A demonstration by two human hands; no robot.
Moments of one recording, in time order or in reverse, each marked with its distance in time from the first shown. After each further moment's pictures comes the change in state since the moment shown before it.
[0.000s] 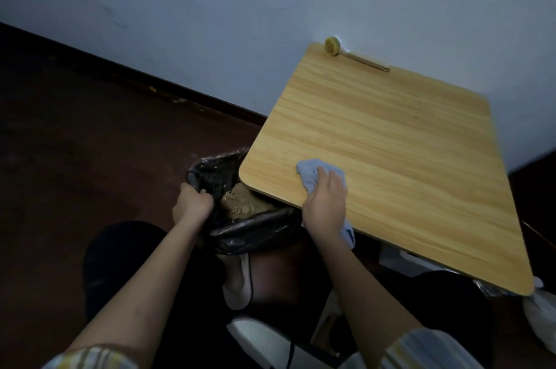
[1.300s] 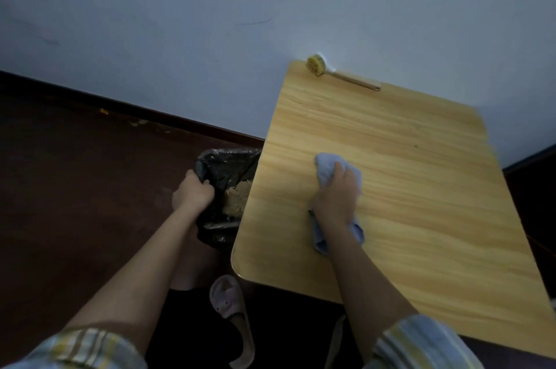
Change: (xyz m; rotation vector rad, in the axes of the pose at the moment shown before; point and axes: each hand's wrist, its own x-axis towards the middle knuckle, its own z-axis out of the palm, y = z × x) left_hand 0.152 0.135 0.015 0.149 -0.167 0.229; right_hand 0.161 -0.021 0.018 -0.017 -0.026 0.351
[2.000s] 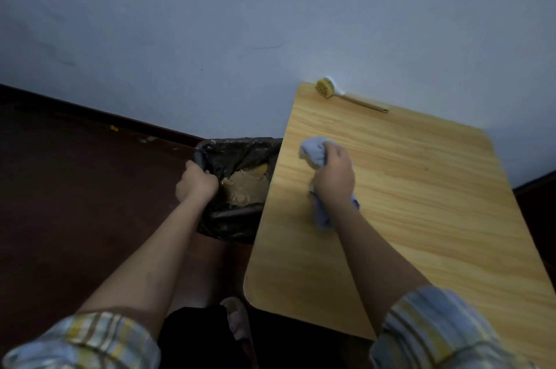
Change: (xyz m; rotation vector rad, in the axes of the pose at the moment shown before) left_hand 0.030 0.037 -0.041 -0.022 0.137 -0.030; right_hand 0.052 -0.071 -0.018 0.136 0.030 -0.266
